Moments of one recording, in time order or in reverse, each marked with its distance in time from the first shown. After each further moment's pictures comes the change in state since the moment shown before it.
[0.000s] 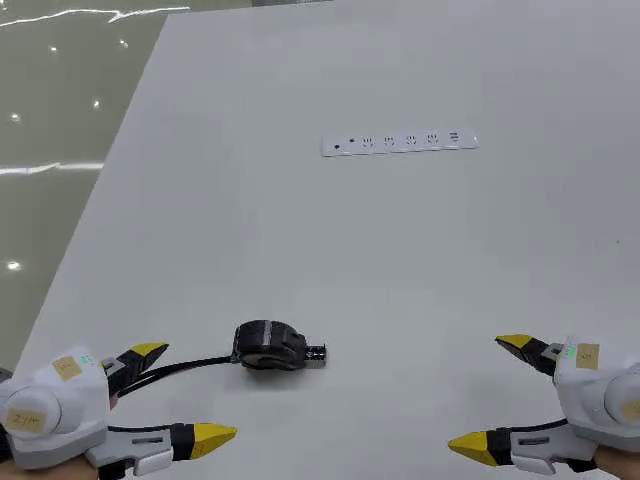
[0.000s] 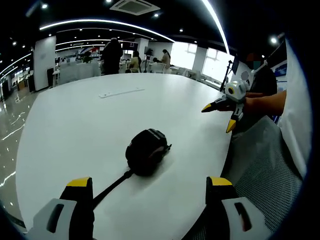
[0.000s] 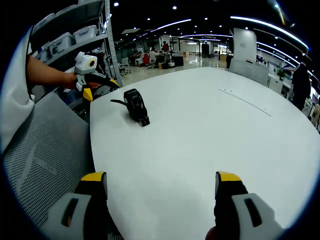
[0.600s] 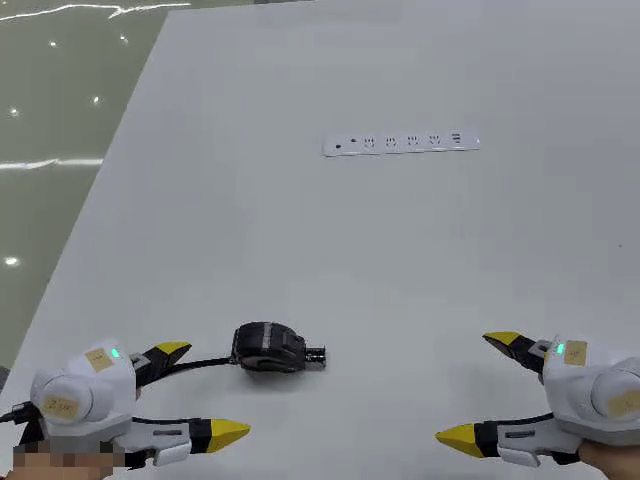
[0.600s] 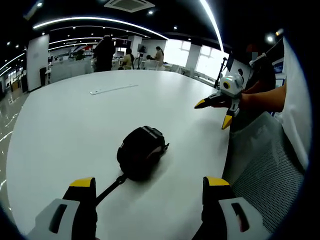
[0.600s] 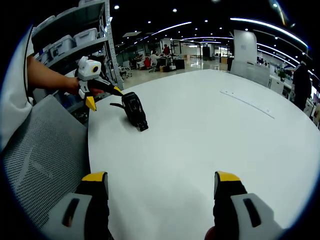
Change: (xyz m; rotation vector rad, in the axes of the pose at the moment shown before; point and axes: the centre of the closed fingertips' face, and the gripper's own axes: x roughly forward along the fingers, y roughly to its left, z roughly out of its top) left arm 0.032 -0.002 -0.001 0.022 0.018 -0.063; right arm 0.015 -0.006 0.009 0.001 -0.029 0.016
